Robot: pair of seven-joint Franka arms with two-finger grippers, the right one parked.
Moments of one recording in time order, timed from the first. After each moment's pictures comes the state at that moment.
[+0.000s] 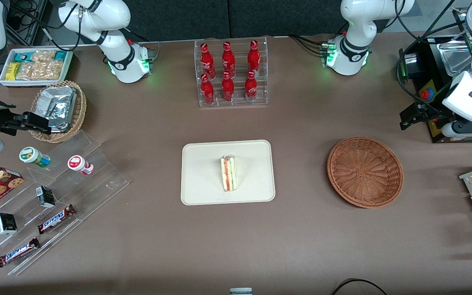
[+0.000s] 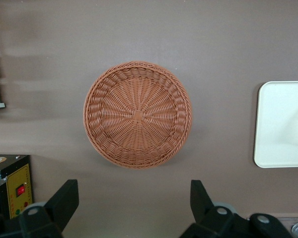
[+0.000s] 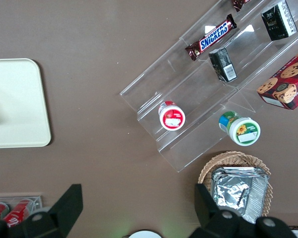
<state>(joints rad) 0.06 -0.04 -0.14 -1.69 -0.02 1.65 -0.09</state>
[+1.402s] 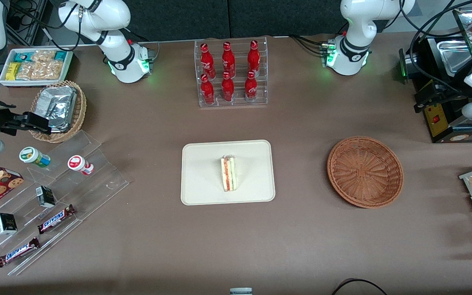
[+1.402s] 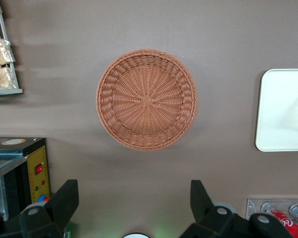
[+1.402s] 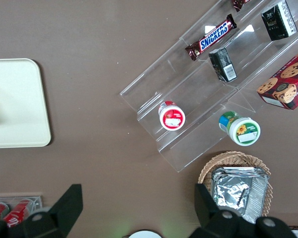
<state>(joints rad) 0.01 -0.05 -0.06 -1.59 0.00 1.50 -0.08</state>
